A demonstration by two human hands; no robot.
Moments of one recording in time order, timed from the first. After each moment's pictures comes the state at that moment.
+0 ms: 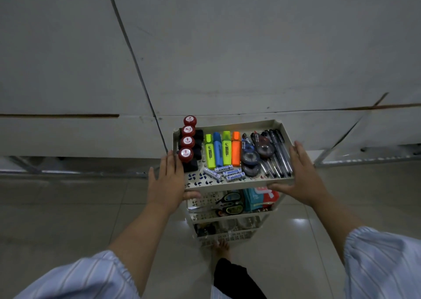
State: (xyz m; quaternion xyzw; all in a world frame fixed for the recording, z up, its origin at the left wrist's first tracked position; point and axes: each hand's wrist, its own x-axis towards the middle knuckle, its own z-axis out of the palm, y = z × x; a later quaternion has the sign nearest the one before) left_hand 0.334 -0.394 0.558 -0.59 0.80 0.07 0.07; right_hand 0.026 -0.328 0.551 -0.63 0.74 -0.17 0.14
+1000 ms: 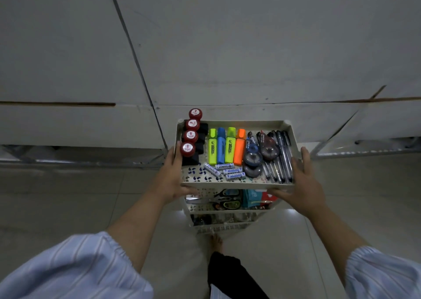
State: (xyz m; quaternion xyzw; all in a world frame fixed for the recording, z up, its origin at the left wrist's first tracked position) left_hand 0.340 -0.398 0.542 -0.54 0.78 0.31 -0.11; right_hand 0.044 -0.289 0.545 -0.58 0.78 -0.19 0.13
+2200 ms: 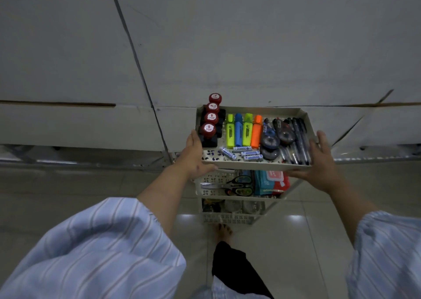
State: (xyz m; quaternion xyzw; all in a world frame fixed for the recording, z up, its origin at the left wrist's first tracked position) left_hand 0.279 -0.436 0.557 -0.55 0.74 0.39 -0.07; right_hand -0.022 -0.339 0.539 -0.58 0.76 -0.22 0.16
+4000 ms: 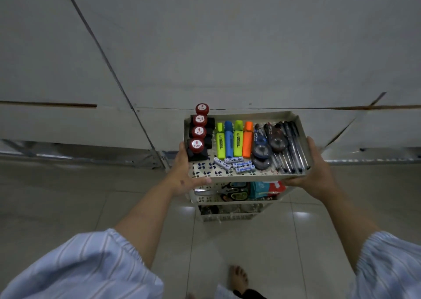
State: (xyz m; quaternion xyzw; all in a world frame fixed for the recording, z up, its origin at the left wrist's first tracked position) left_hand 0.196 -0.416 0.541 -0.56 0.69 0.44 -0.13; right_hand -0.118 -0.338 0.554 -0.55 0.68 -0.36 0.32
